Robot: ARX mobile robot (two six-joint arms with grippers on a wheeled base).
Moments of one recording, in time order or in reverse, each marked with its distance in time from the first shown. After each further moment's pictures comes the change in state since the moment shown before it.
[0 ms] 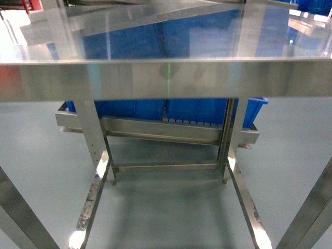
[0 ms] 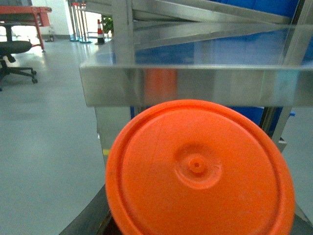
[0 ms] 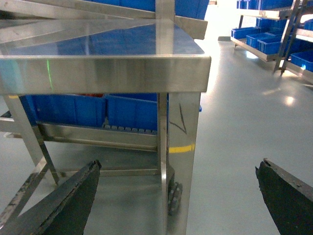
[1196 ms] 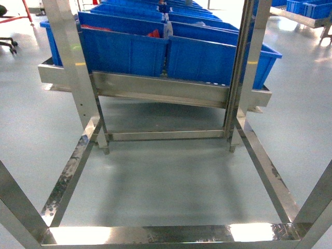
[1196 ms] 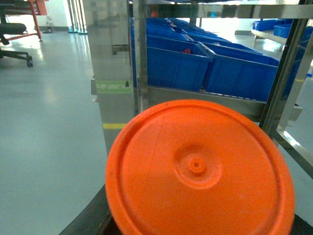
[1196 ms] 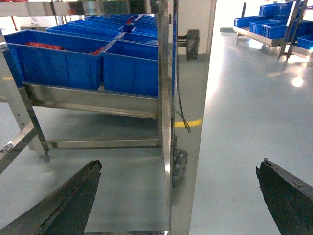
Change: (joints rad) left arm 0.000 0.000 0.000 0.000 0.002 0.001; right arm 0.000 0.000 0.000 -0.002 0.000 0.000
